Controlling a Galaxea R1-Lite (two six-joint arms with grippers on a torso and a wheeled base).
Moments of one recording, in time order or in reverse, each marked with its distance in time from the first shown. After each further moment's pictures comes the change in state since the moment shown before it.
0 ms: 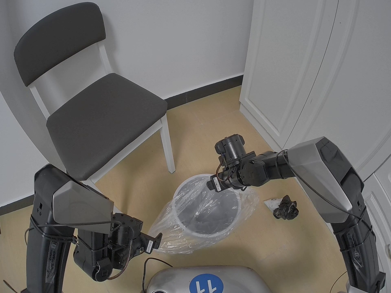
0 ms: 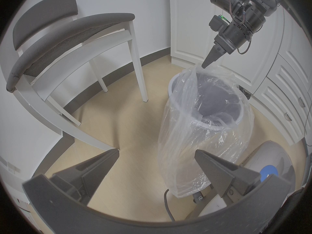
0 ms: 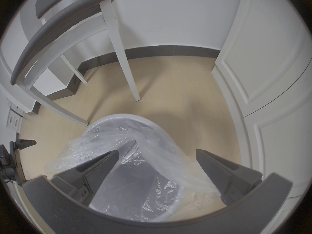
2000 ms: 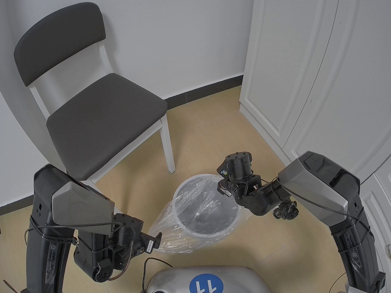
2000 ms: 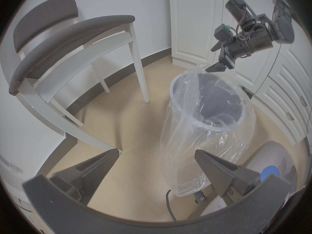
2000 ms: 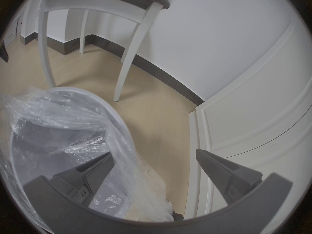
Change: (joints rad) left arm -0.012 -0.009 0.003 0.000 0.028 0.003; right arm 0.003 0.022 0.359 -0.733 -0.255 -0.636
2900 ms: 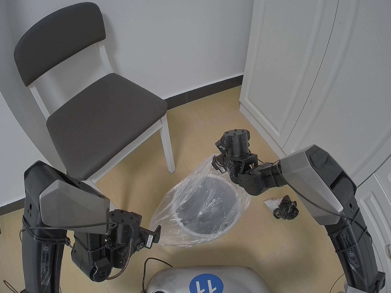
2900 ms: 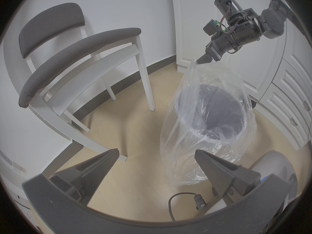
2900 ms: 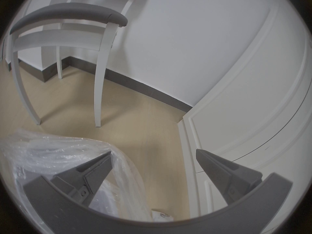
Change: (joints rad) left arm -0.022 -0.067 0.009 0.000 0.075 -0.005; right arm -0.020 0.043 -0.319 0.138 -0.015 0.103
